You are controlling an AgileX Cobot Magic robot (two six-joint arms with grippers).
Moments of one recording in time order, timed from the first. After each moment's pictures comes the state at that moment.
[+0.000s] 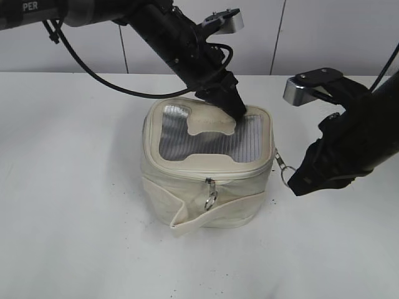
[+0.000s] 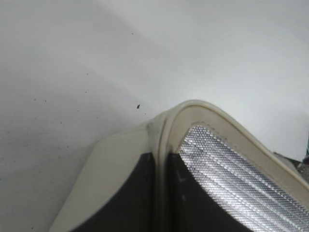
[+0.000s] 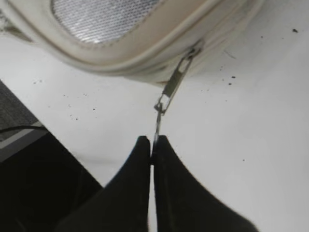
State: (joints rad) left arm -0.57 2.29 -2.02 -0.69 1.16 0.70; right arm 0.36 1.55 -0.90 0.50 0.79 -0.67
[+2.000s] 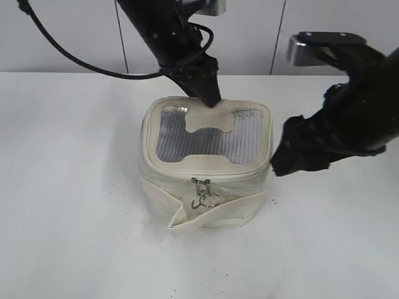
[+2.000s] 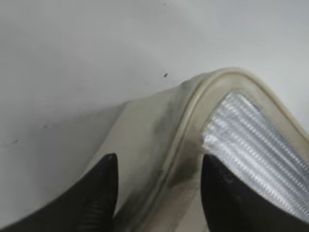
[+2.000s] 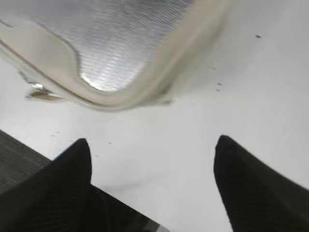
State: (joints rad) left arm -0.57 2.20 -2.02 -0.46 1.20 0.52; right arm 0.56 1.41 -0.94 0.27 0.72 -0.06
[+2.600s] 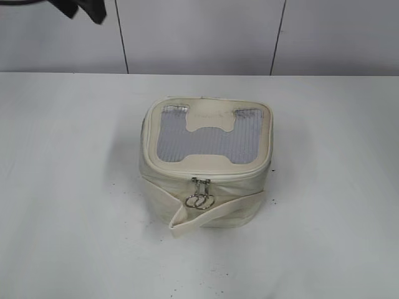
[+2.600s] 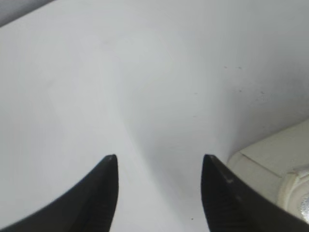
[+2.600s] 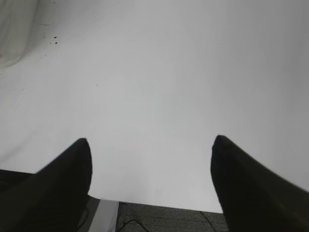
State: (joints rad) left arm -0.40 1.97 -2.01 0.04 1.22 0.04; right arm 0.32 1.20 -0.94 -0.09 1.04 0.13
